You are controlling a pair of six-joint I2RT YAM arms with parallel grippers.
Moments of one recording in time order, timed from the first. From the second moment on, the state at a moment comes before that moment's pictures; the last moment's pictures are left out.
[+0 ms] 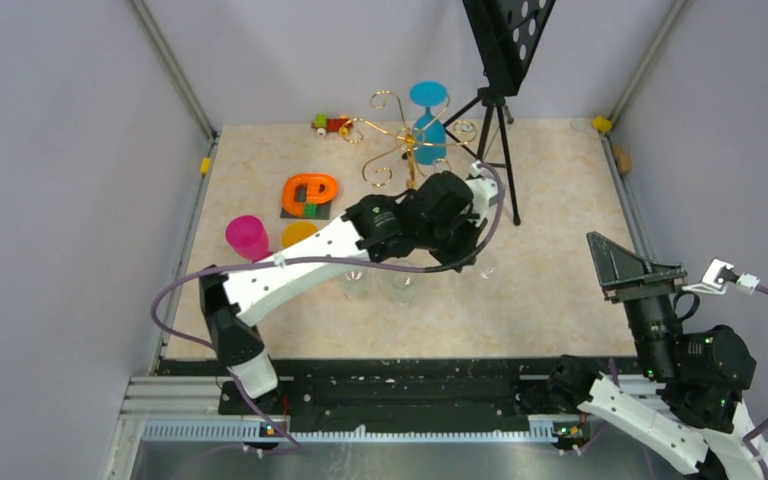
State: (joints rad) left arm -1.08 1.66 1.78 -0.76 0.09 -0.32; right arm 0.95 0.04 0.75 -0.29 0.76 0.77
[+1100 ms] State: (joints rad) left arm -1.09 1.90 1.87 -1.03 -0.04 -0.12; right arm 0.95 0.02 0.77 -0.43 0.85 0.84
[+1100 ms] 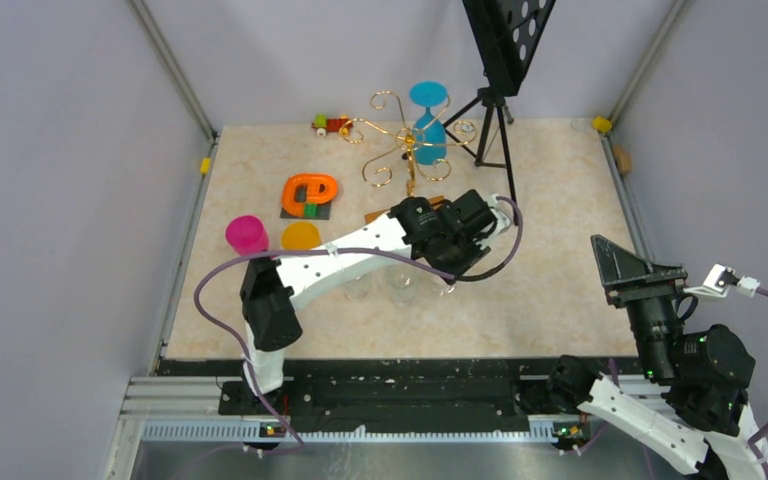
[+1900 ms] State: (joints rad) left arm -0.81 1.55 1.99 -0.78 0.00 -0.21; right arm 0.95 0.07 0.77 -0.44 0.84 0.88
